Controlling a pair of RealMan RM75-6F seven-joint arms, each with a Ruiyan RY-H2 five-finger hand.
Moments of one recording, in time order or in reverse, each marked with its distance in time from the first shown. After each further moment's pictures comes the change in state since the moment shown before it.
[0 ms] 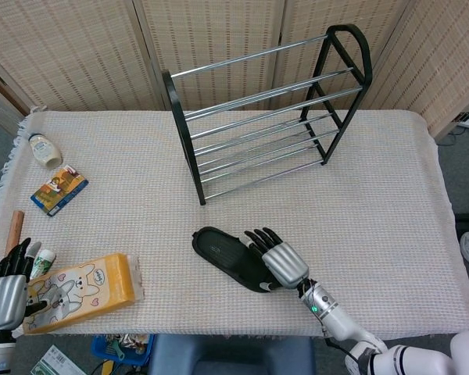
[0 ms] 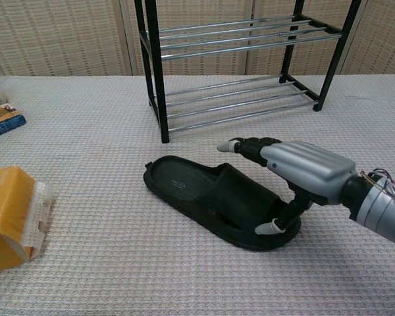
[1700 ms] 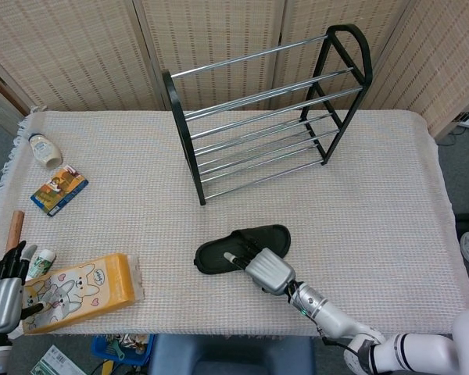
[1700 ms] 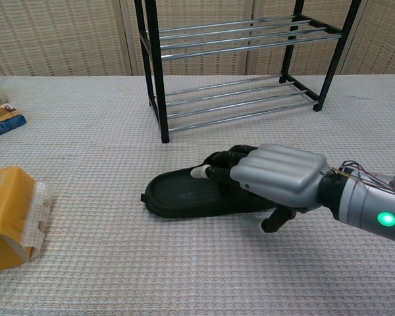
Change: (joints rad) left arm 0.016 0.002 0.002 0.014 0.000 0.003 -0.020; right arm 0.140 0.110 -0.051 -0.182 0.099 -0.141 -0.365
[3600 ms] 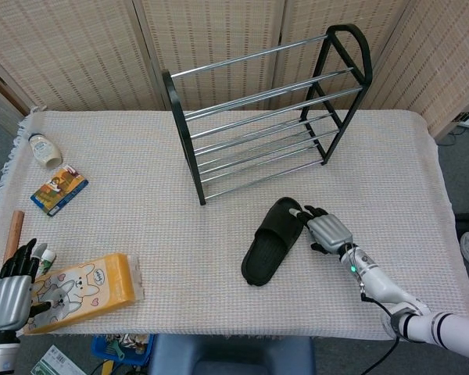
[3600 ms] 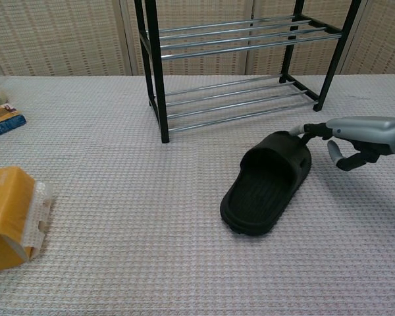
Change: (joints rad) left arm -0.013 0.000 0.001 -0.039 0.006 -0.010 0.053; right arm 0.016 0.171 0.037 0.208 0.162 -0.131 0.525
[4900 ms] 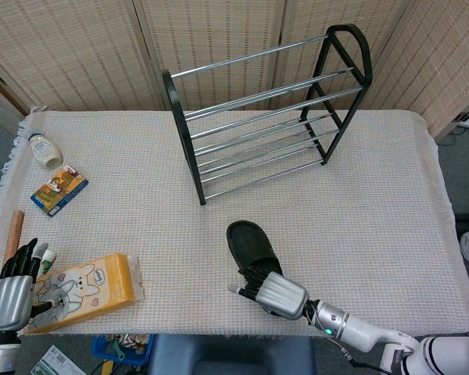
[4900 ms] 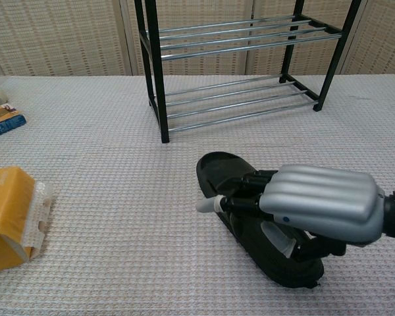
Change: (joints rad) left arm 0.001 0.002 0.001 -0.019 0.010 0.007 0.023; right arm 0.004 -0.042 -0.229 -0.215 -0.530 0.256 -0.155
